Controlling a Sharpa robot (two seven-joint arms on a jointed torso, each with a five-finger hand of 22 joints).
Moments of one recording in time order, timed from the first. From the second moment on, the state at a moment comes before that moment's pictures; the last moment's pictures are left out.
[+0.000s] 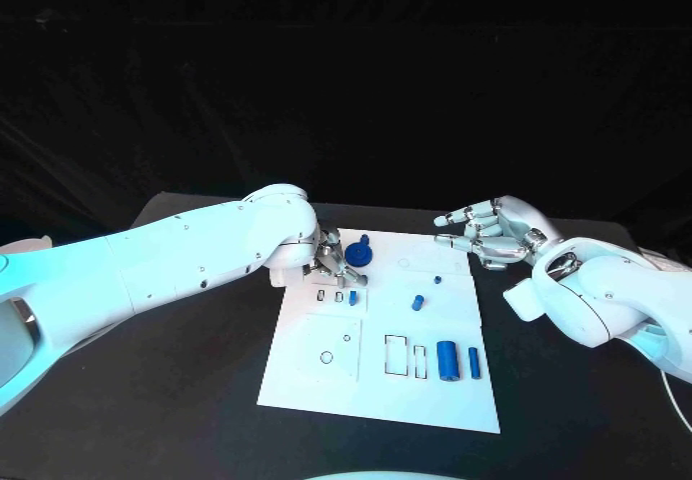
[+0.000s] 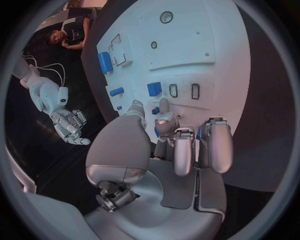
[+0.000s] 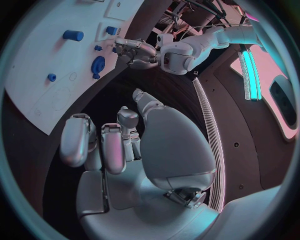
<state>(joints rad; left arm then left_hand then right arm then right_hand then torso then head) 1.32 -0.52 -0.03 1.28 -1.00 0.27 -0.69 1.13 -0.05 -0.07 0.29 0.06 0.97 0.04 0.60 0.43 1.32 -0.03 1.12 0.95 1.47 -0.08 1.57 1.31 0.05 1.47 0.03 1.43 1.31 1.16 -0.99 0.03 1.70 -0.73 -0.45 0.05 1.35 -0.13 0.24 0.12 0.22 0.99 0.15 0.07 0.07 1.24 0.06 0.99 1.08 1.47 -0.02 1.42 1.31 0.08 1.38 0.08 1.31 1.15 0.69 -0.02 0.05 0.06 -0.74</state>
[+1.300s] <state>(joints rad) 1.30 -0.46 -0.03 1.23 -1.02 0.33 -0.69 1.19 -0.01 -0.07 0.29 0.06 0.96 0.04 0.63 0.48 1.32 -0.03 1.12 0.96 1.47 -0.09 1.57 1.31 0.05 1.47 0.03 1.43 1.31 1.16 -0.97 0.03 1.69 -0.75 -0.45 0.04 1.35 -0.13 0.23 0.12 0.23 0.99 0.15 0.07 0.07 1.23 0.06 0.97 1.07 1.47 -0.02 1.41 1.31 0.08 1.38 0.08 1.31 1.14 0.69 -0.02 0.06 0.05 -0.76</state>
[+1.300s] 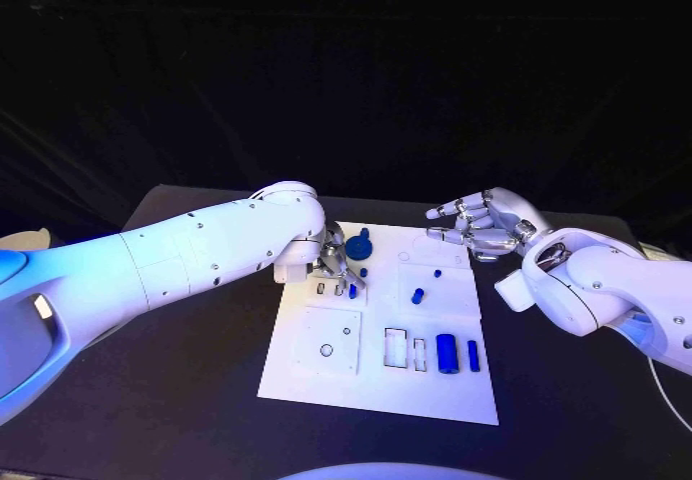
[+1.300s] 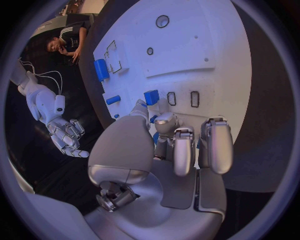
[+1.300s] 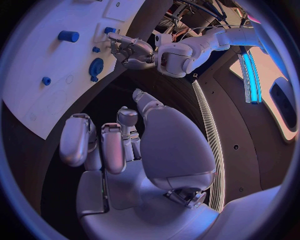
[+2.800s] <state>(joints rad) 1.29 -0.45 -0.03 1.22 -1.02 0.32 -0.68 1.32 0.00 0.08 0.26 0.05 0.93 0.03 0.64 0.51 1.32 -0.03 1.11 0.95 1.47 -0.09 1.57 1.31 0.05 1.47 0.02 1.43 1.31 1.16 -0.96 0.03 1.67 -0.76 -0.44 0.03 1.35 -0.13 0.23 0.12 0.23 0.99 0.15 0.07 0.07 1.23 0.06 0.97 1.06 1.47 -0.02 1.41 1.31 0.08 1.38 0.08 1.31 1.14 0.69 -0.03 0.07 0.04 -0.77</state>
